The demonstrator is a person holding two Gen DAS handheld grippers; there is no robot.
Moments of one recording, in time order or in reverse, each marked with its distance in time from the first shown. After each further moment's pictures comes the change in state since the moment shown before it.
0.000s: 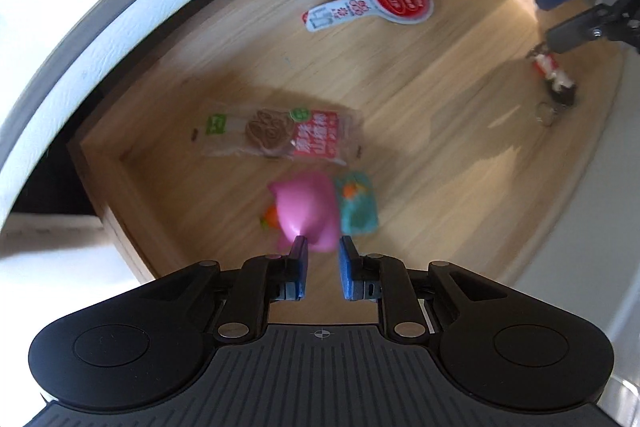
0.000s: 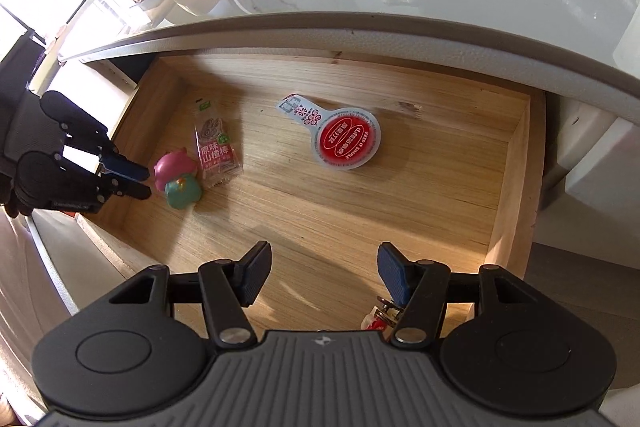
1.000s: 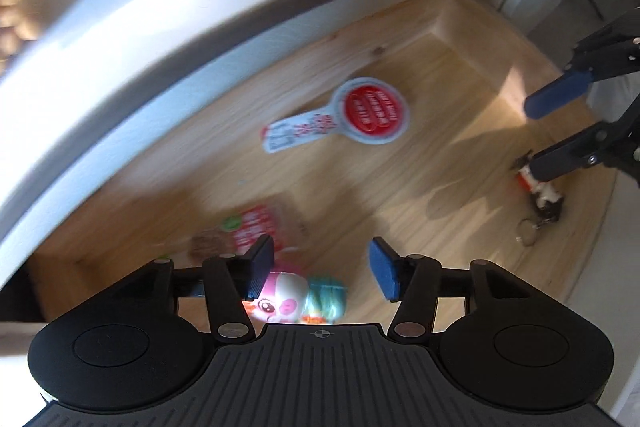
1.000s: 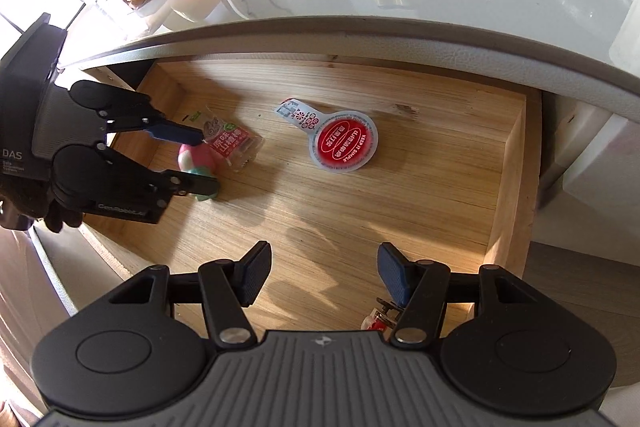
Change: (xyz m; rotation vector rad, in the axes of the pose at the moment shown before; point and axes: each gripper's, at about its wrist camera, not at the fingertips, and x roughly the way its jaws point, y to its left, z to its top) left arm 0.010 -0.020 0.037 -0.046 -0.222 -0.054; right arm -0.006 0.002 0.000 0.061 -0.009 -0.036
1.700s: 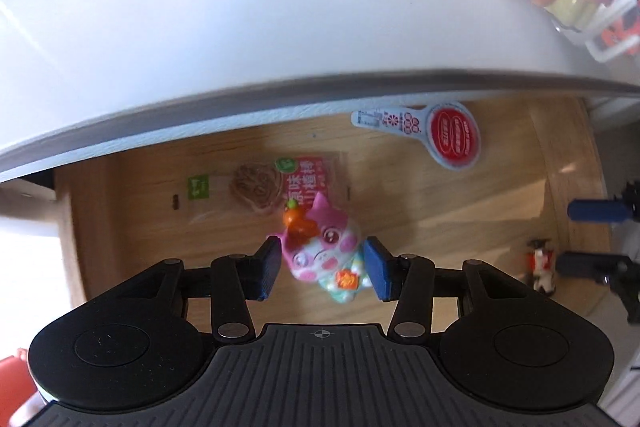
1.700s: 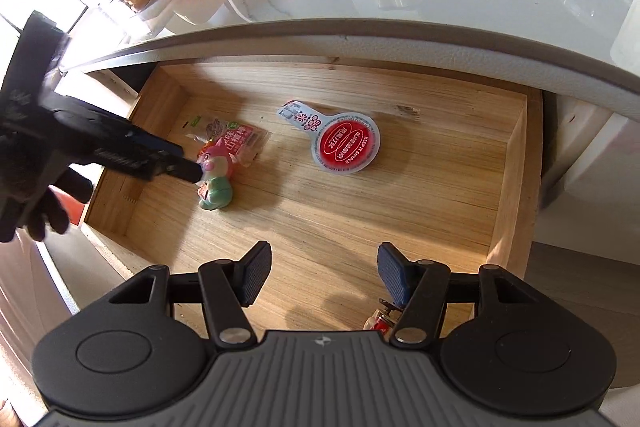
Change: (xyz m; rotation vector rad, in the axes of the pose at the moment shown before) left arm -0.002 0.045 -0.005 -0.495 0.105 0.008; right arm -0.005 0.002 0.000 0.034 -0.009 -0.004
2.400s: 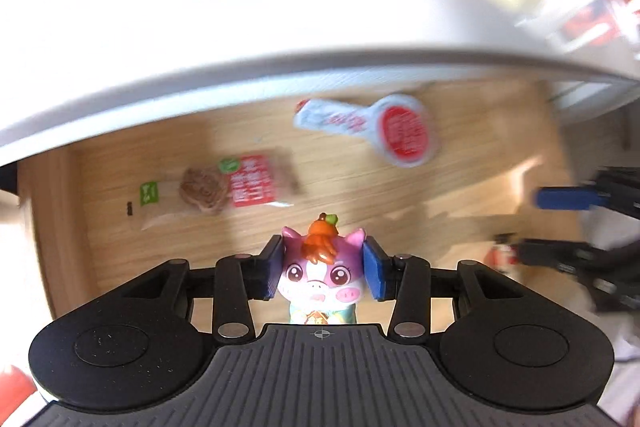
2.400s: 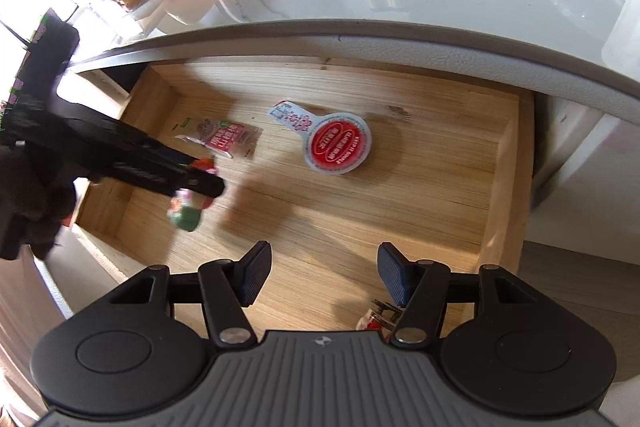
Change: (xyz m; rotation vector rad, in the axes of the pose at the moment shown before) left arm -0.026 -0.014 -0.016 0.053 -0.057 -0.110; right arm -0.002 0.007 0.000 0.014 0.003 -0.083
